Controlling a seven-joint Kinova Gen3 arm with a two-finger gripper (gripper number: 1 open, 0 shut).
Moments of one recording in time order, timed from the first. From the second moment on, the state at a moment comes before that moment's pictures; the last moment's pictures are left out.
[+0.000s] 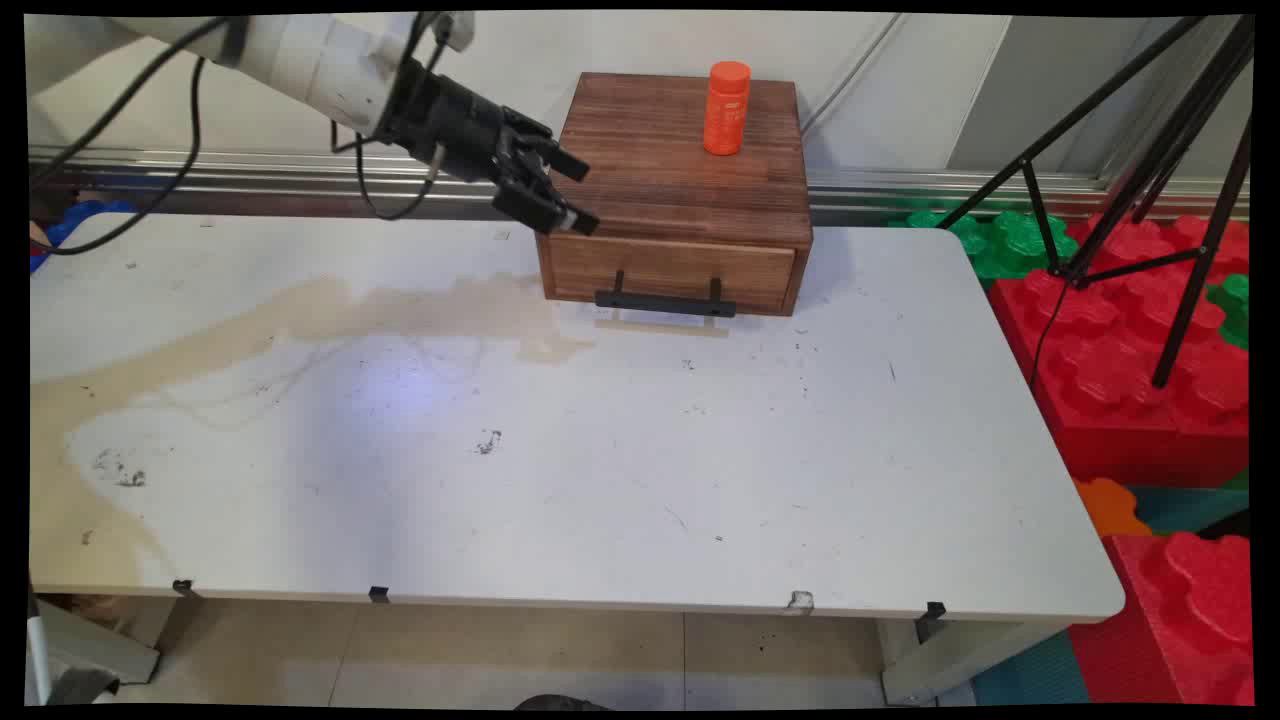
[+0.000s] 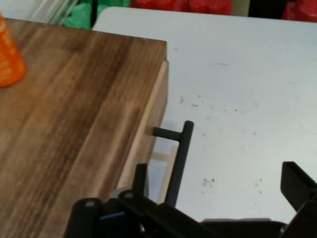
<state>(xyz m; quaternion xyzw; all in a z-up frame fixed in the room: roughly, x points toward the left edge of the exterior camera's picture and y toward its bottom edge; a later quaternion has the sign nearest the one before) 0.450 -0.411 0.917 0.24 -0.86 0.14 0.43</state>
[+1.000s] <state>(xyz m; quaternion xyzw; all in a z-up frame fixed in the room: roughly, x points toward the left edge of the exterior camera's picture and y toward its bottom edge) 0.386 -0.439 0.847 0.18 -0.90 0.13 0.38</state>
